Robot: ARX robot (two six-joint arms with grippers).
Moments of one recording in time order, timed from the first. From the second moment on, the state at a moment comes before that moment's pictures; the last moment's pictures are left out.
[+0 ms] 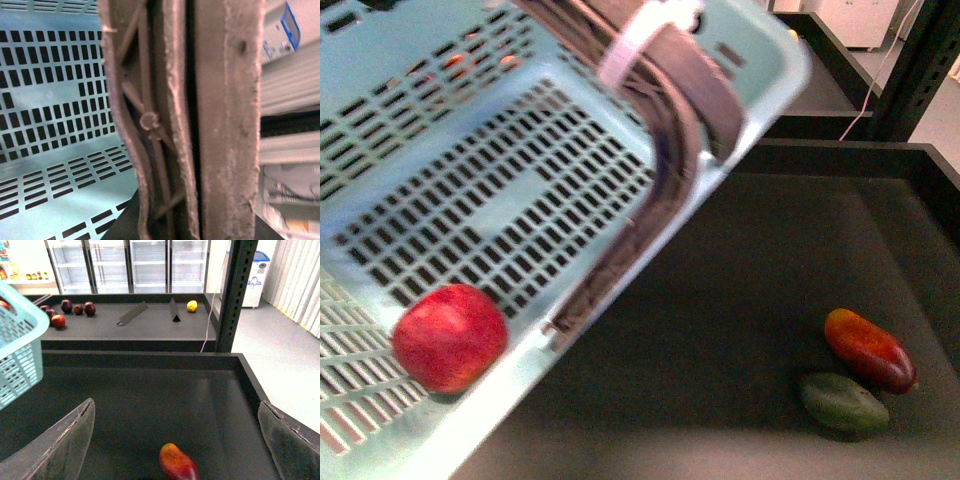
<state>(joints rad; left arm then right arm) -0.58 1.36 0.99 -0.11 -0.42 -1.16 0.00 0.01 0.02 0.00 0.00 -0.01</state>
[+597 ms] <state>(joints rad) -0.07 1.49 0.86 -0.10 -0.24 -1.48 0.00 0.01 0.02 0.00 0.00 -0.01</state>
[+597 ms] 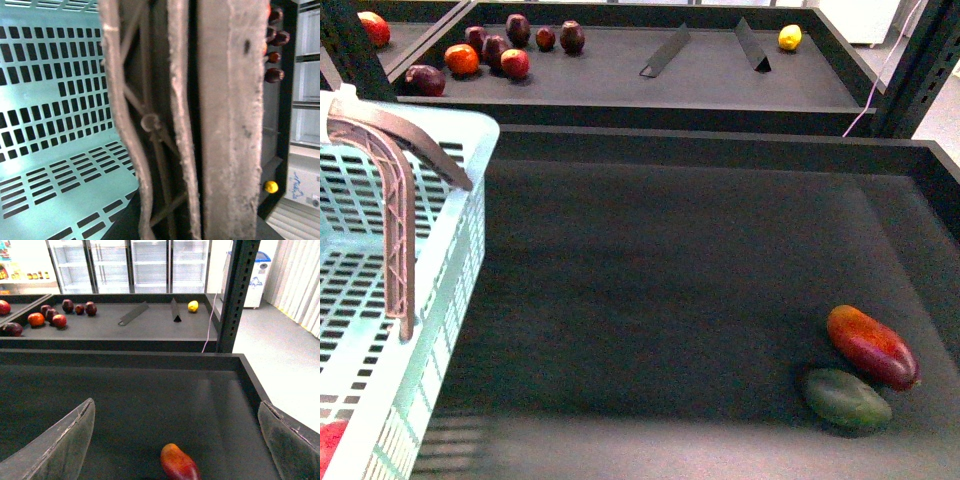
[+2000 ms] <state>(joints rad) -0.11 1.34 0.77 -0.24 -0.21 -1.53 0.00 0.00 0.02 0.00 0.00 -0.01</state>
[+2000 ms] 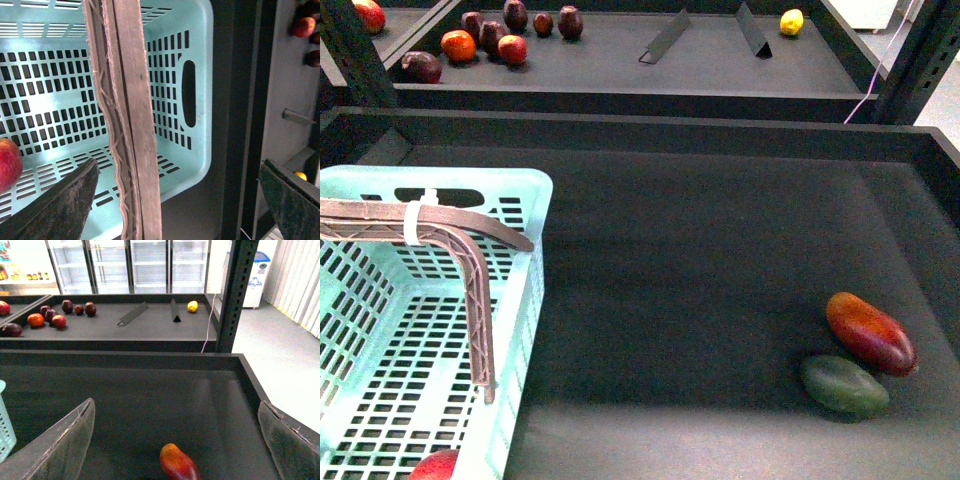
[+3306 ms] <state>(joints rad) 0.00 0.74 0.10 0.64 0.00 -0.01 0.00 0.00 0.02 0.00 0.00 -0.01</state>
